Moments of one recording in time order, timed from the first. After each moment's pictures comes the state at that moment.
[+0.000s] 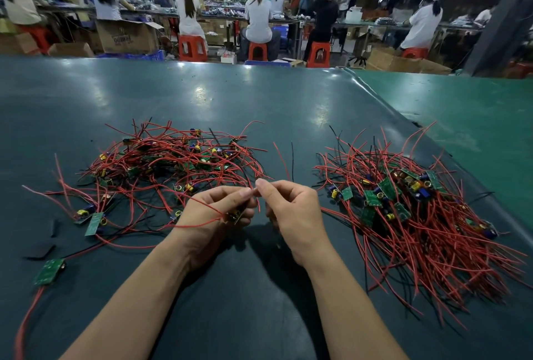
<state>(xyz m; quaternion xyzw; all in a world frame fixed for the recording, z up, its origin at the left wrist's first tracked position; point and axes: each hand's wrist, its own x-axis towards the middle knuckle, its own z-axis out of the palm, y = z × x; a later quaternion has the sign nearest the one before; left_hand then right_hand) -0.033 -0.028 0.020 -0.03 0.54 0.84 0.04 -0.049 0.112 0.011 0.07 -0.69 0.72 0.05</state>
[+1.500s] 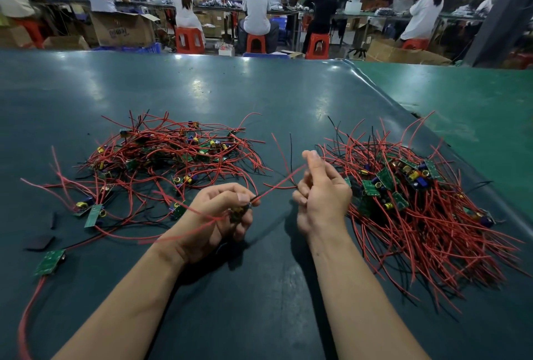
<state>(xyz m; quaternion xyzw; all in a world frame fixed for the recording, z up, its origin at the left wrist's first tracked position) -0.029 -0.034 0.012 0.05 0.58 0.80 0.11 -0.070 0.124 0.016 -0.11 -0.41 0.90 0.13</state>
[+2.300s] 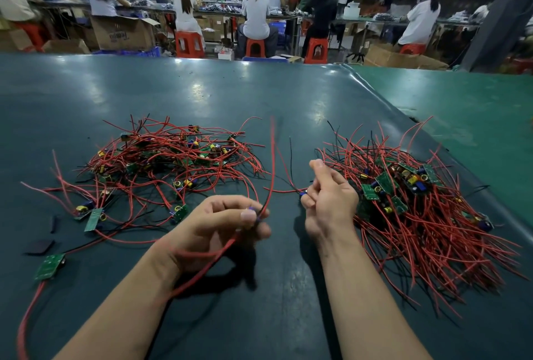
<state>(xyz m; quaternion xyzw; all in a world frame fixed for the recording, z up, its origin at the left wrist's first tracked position) -0.022 -0.043 0.011 0.15 0.54 0.80 0.20 -0.074 0.135 0.014 -0.14 -0.41 0.89 0.14</state>
